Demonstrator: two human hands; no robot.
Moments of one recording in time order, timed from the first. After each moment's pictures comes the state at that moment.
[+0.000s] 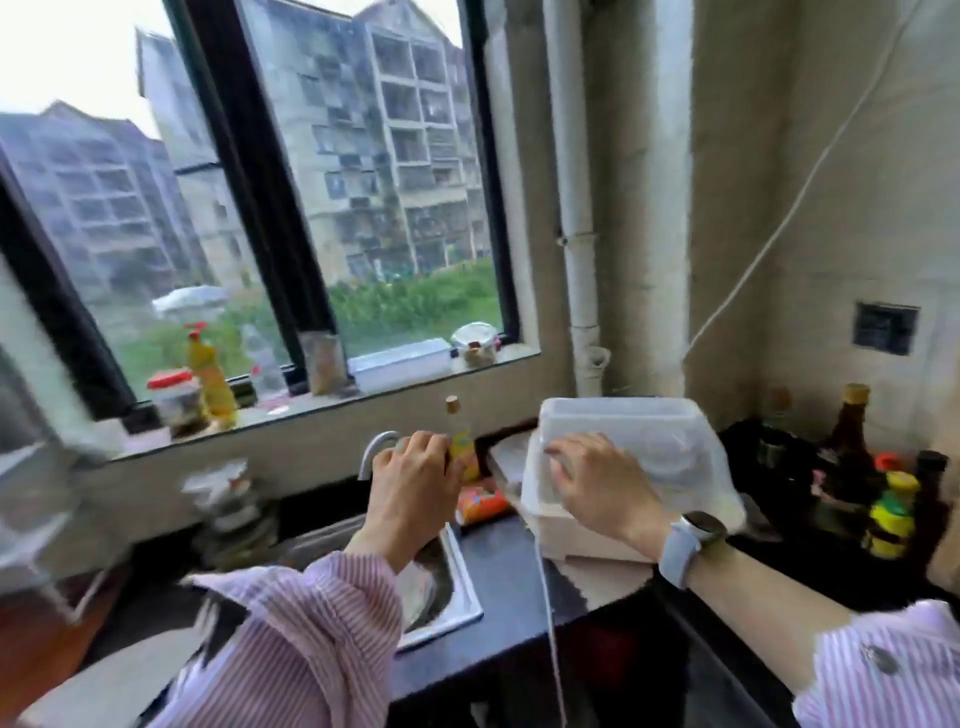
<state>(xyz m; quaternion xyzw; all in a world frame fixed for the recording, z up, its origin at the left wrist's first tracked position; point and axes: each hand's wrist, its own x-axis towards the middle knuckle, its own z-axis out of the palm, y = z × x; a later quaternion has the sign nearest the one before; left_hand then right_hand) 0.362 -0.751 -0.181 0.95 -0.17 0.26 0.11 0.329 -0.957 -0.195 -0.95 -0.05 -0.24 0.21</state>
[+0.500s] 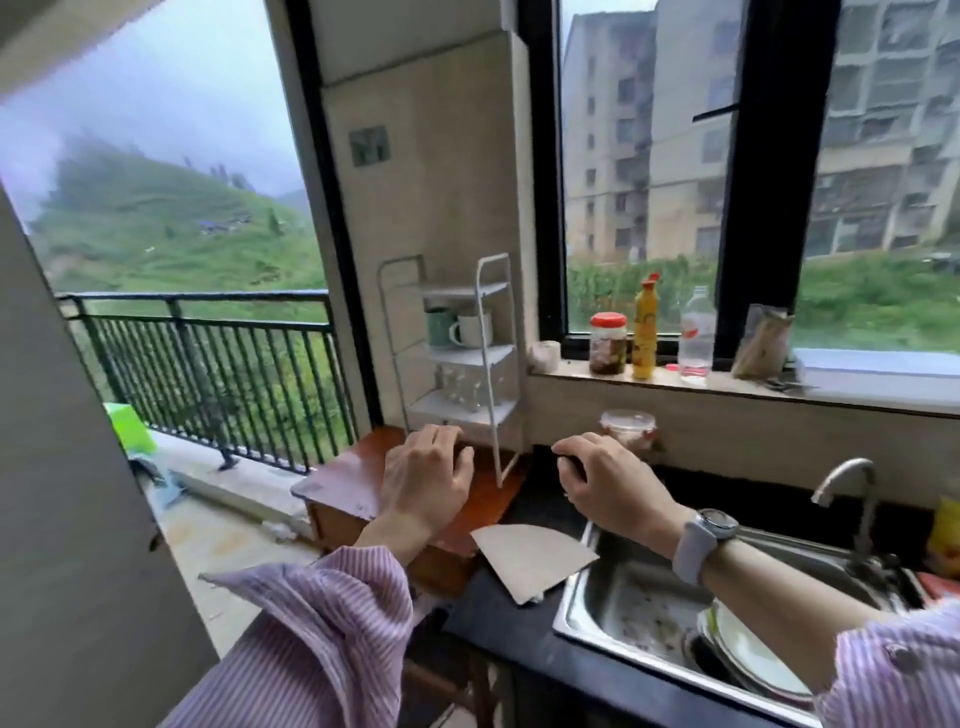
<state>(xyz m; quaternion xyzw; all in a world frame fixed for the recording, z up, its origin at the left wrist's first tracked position) 0.243 -0.286 -0.175 0.92 0.19 0.32 0.07 0.350 -0.465 -0.174 -0.85 -0.42 -0.12 0.29</state>
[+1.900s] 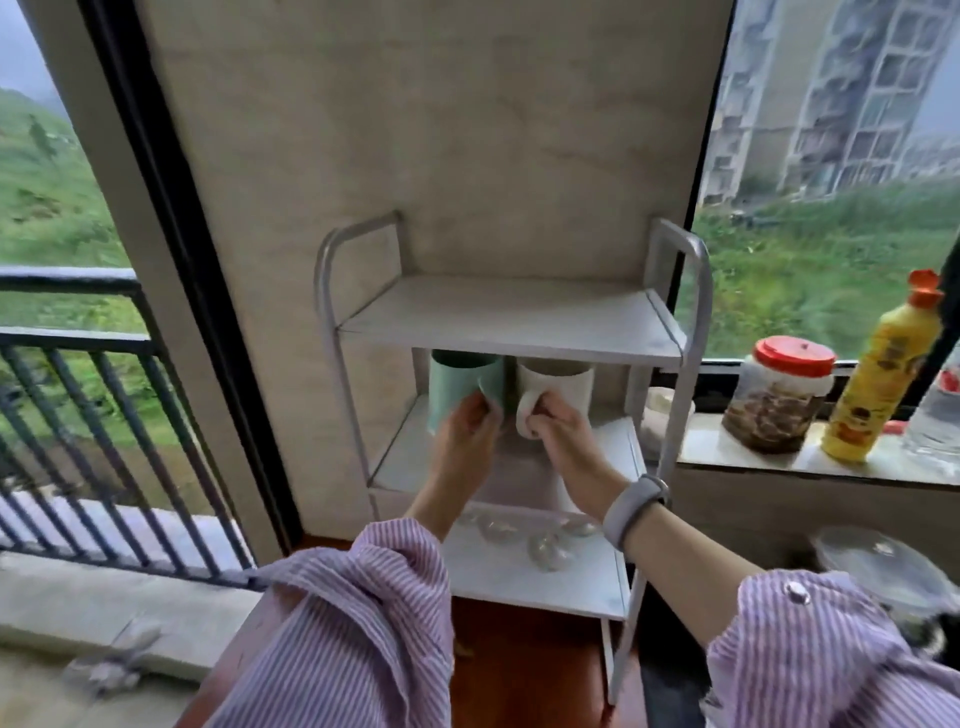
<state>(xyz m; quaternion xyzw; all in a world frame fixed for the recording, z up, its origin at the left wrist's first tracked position) 0.710 0.177 -0.209 0.78 0.04 0.25 0.57 0.734 0.065 -0.190 -0.75 -0.15 0.05 0.64</state>
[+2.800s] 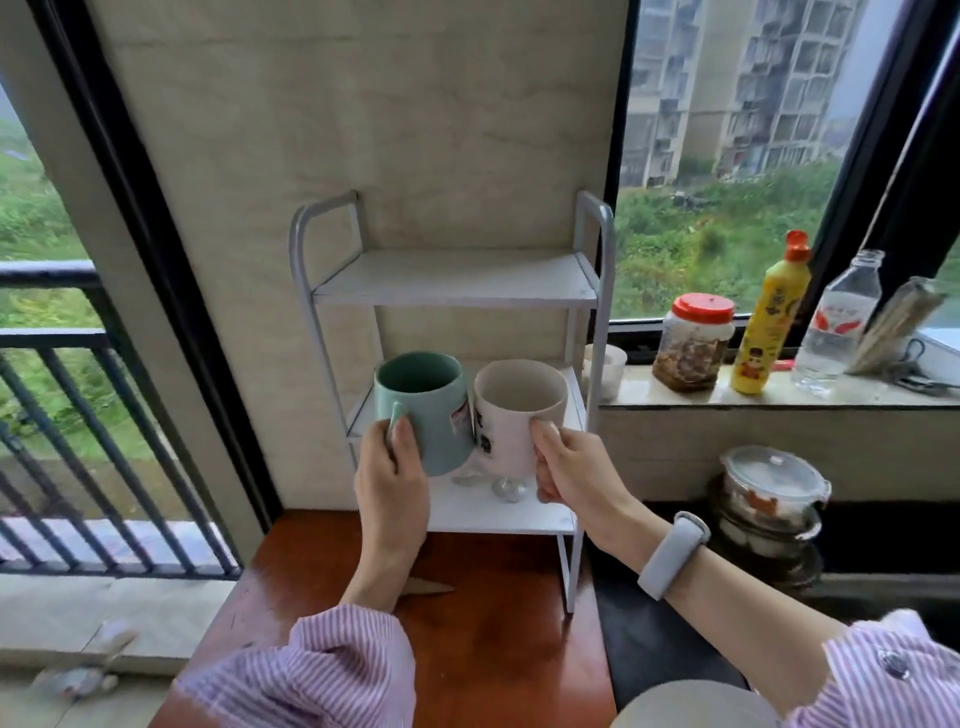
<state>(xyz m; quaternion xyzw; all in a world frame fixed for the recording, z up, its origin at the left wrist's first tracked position) 0.587 0.159 -0.230 0.73 0.10 0.39 0.55 0.628 -0.001 -0.209 -0.72 -0.11 0.05 0.68</state>
